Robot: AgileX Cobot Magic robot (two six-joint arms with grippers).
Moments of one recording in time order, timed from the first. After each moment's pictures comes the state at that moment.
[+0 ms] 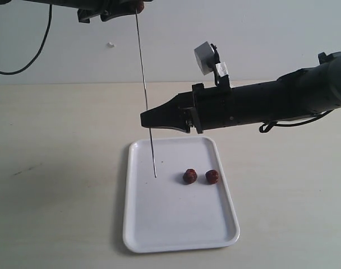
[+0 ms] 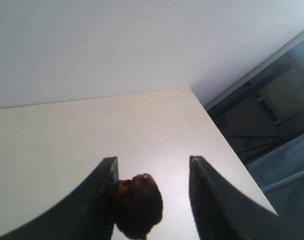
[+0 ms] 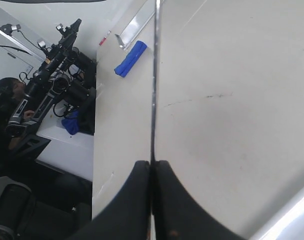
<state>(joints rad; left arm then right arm) -0.27 2.00 -1.77 -1.27 0.75 0.70 0.16 2.03 -1.12 1.69 1.19 -1.49</state>
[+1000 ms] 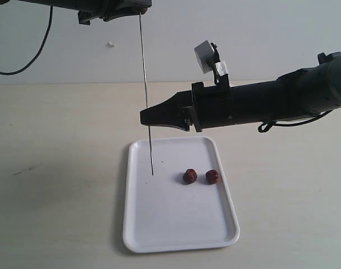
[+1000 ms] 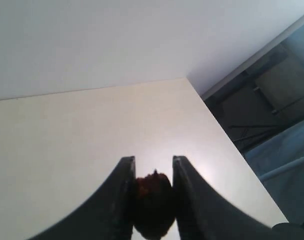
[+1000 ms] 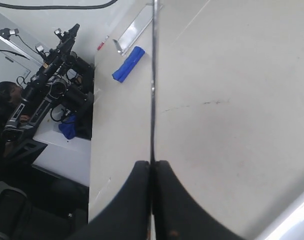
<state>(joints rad) -0.27 2.00 -1.77 -1.25 0.80 0.70 0.16 2.03 -1.12 1.71 1.18 -1.50</state>
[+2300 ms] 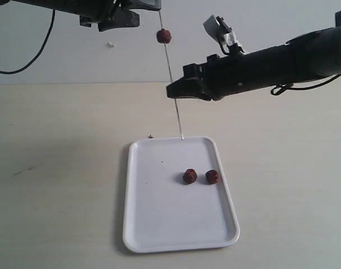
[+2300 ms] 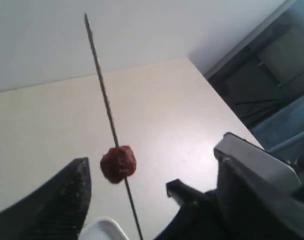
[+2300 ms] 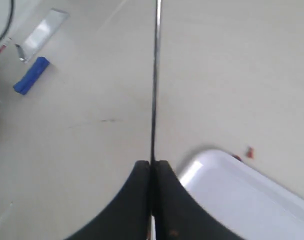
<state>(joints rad) -0.27 2.00 -1.77 -1.19 0.84 0.74 0.08 2.03 -1.33 1.47 0.92 -1.26</state>
